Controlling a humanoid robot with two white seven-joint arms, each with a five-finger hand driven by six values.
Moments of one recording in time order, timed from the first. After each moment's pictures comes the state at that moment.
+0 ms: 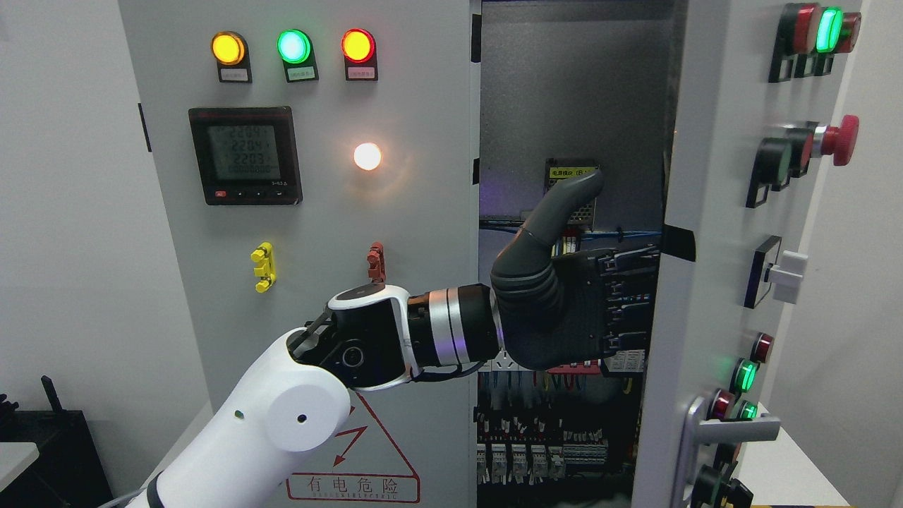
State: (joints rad) left arm -1.29 0.15 -0.73 -1.41 1.42 0.57 -0.45; right arm 0.15 0.12 0.15 -0.12 -0.08 -0.06 0.05
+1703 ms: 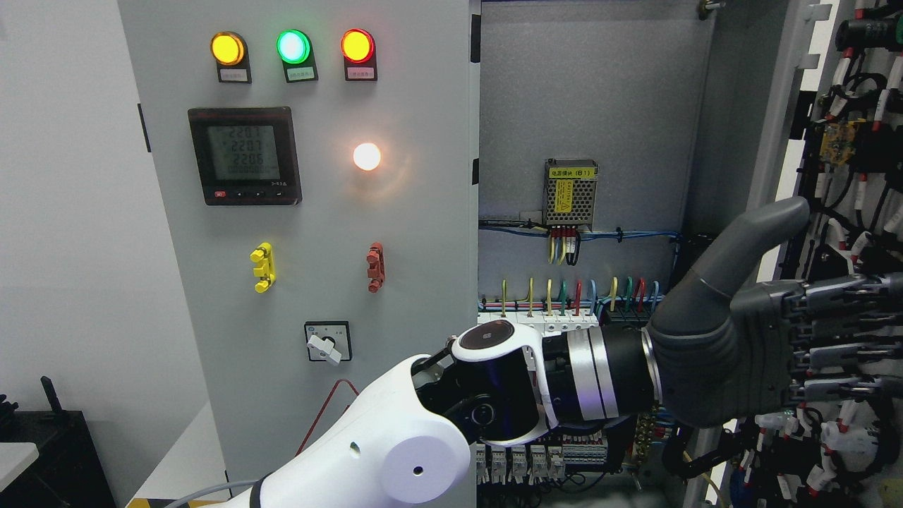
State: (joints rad) left arm -1.34 0.01 -0.95 -1.45 1.42 0.27 -0.37; right arm 0.15 0.12 0.15 -0.12 -0.08 -0.06 0.05
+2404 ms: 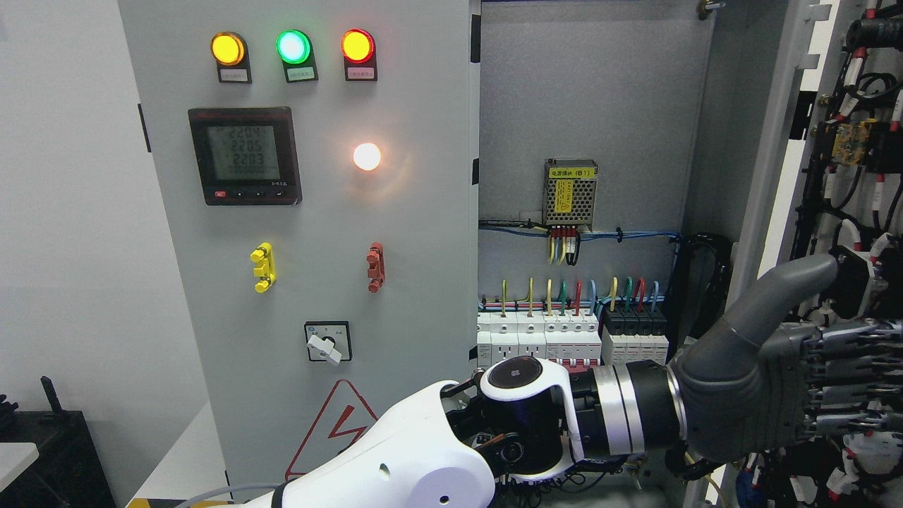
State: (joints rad) left arm -1.35 0.00 -1.07 -1.41 1.42 0.16 -0.36; right arm 0.15 0.12 0.15 -0.12 -0.08 -0.06 0.05
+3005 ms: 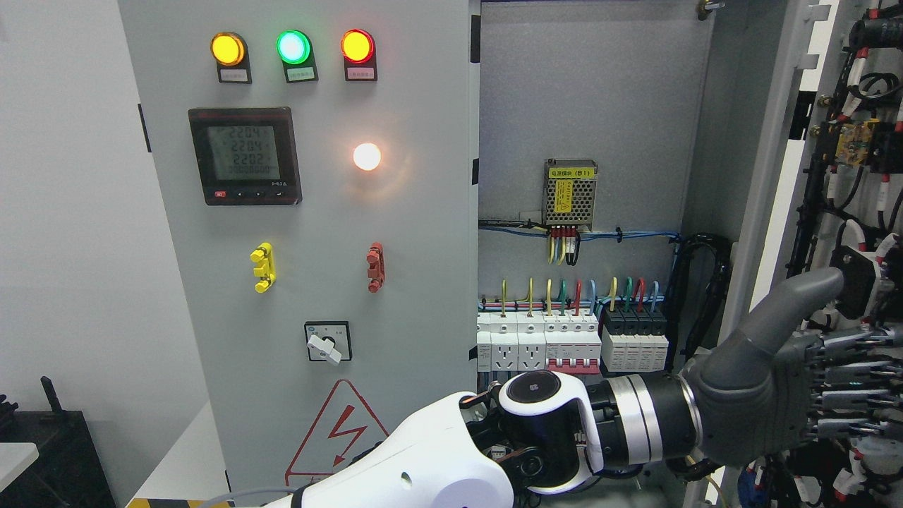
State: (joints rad) left arm -1.36 -0.03 -1.11 -1.37 1.41 0.12 -0.28; right arm 0.15 0.12 0.15 -0.12 -0.08 -0.06 0.05
